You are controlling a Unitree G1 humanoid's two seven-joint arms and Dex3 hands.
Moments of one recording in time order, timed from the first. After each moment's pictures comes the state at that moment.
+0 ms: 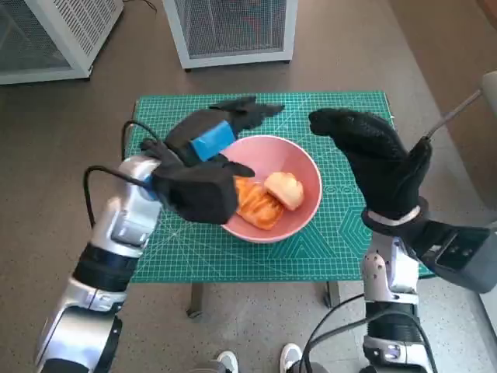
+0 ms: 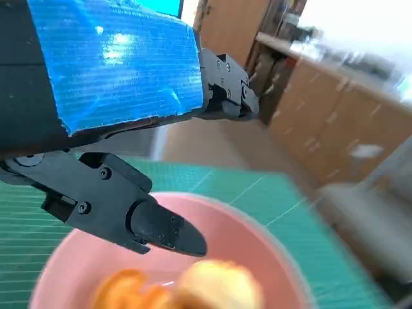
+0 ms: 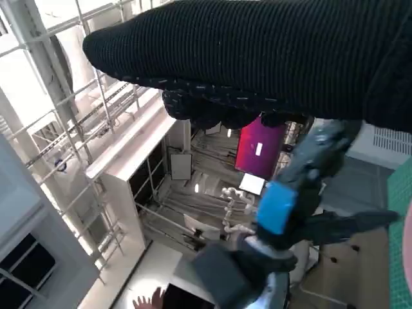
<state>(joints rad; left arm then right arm) -0.79 0.39 -0.19 0.26 0.34 -0.10 -0.37 -0.61 -0.08 -0.16 0.34 0.51 -0.52 0.72</state>
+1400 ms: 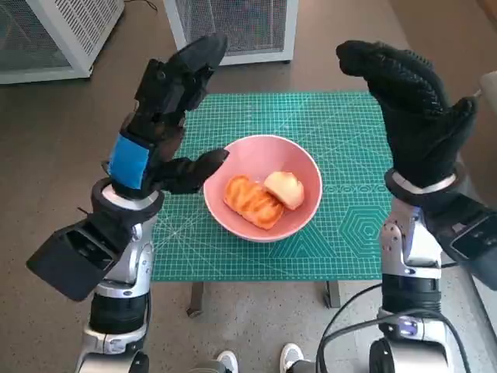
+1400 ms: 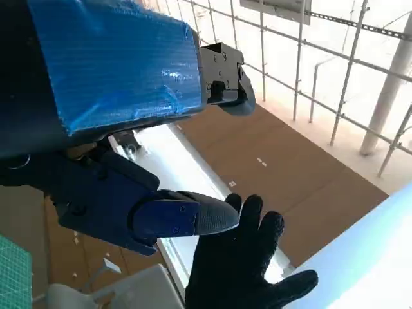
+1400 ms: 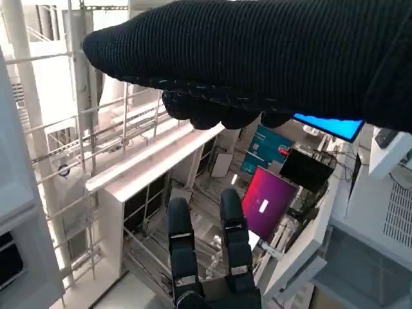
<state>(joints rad) -0.57 0.17 0.04 0.00 -0.16 -0.39 -0.27 -0.75 -0.16 -0.17 0.32 0.35 -0.62 0.54</state>
